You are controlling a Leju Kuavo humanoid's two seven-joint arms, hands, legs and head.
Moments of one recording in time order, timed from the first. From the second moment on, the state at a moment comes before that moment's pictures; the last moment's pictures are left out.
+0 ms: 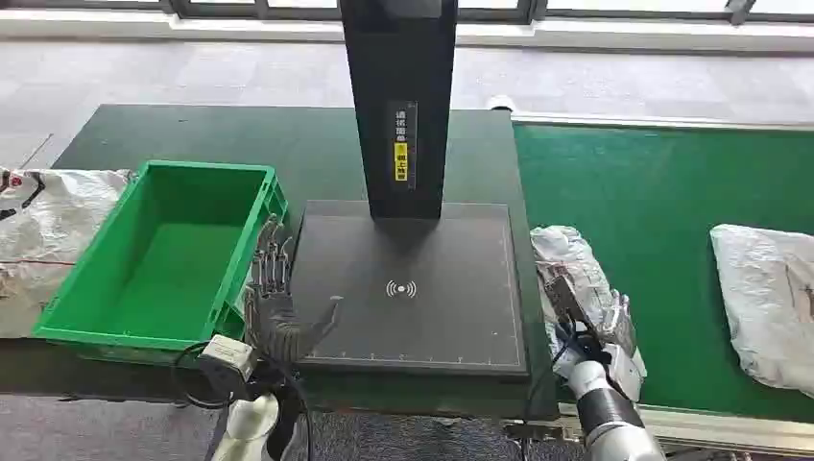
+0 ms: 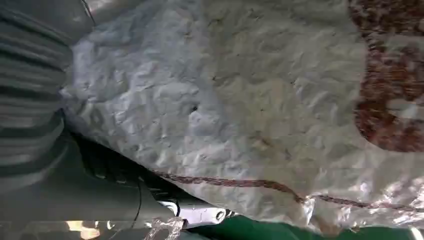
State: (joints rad) left arm -0.07 -0.30 -0.21 -1.41 -0.16 0.18 -0.70; right arm -0.47 0.13 -0.54 -0.41 1.27 -0.38 0.01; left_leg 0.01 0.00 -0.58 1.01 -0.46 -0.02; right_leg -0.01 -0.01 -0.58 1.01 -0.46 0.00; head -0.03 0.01
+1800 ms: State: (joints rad) left arm -0.10 -0.30 -0.21 -1.35 -0.13 0.21 -0.70; right arm -0.26 0.35 0.05 -1.04 1.08 -0.69 -0.41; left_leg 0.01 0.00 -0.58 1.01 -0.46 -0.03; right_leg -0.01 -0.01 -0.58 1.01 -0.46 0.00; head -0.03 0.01
